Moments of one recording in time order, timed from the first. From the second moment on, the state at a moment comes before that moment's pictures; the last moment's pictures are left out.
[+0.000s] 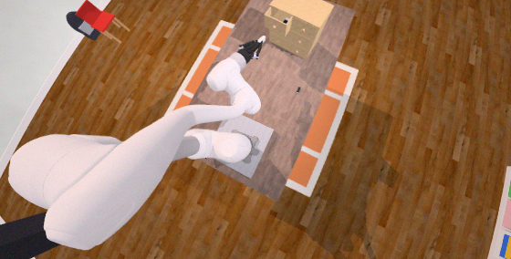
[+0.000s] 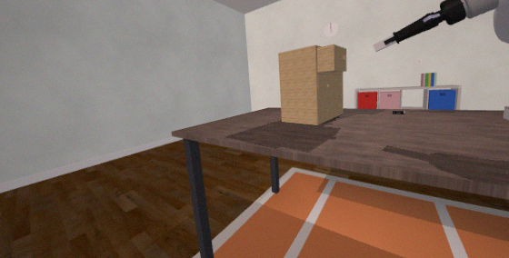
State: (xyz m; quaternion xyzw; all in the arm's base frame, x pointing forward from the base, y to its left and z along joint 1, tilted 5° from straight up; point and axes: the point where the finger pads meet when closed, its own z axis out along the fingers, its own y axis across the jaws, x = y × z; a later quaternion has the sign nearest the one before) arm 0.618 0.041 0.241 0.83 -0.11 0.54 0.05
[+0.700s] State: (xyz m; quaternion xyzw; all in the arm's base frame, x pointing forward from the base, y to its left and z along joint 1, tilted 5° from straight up) arm 0.663 0.030 0.223 0.83 -0.11 0.54 0.05
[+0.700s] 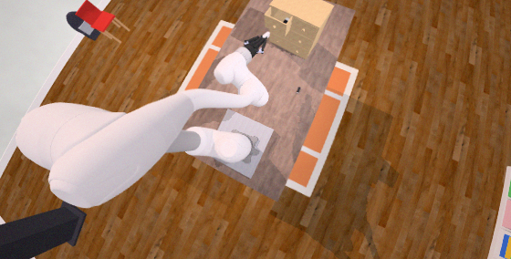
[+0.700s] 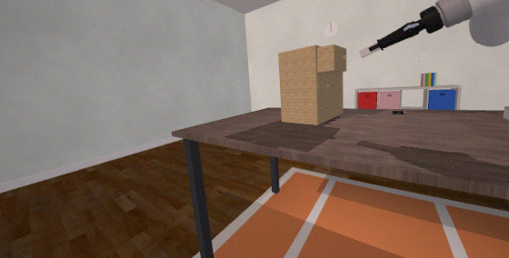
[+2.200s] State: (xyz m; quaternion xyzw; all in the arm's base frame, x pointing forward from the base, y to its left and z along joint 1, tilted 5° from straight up) arm 0.679 0.026 0.216 0.83 -0.11 0.54 0.05
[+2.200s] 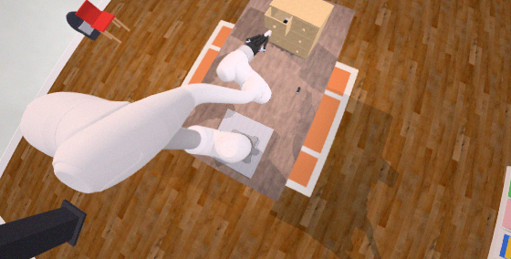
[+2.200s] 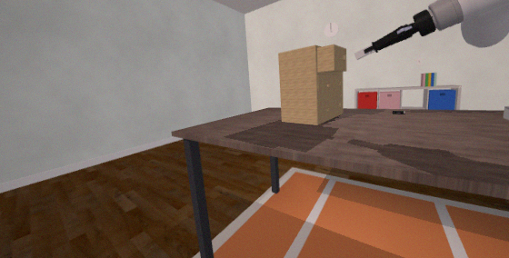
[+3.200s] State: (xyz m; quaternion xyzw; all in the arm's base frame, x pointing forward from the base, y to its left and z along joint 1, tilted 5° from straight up) arm 0.698 0.021 0.215 0.83 -0.11 0.54 0.05
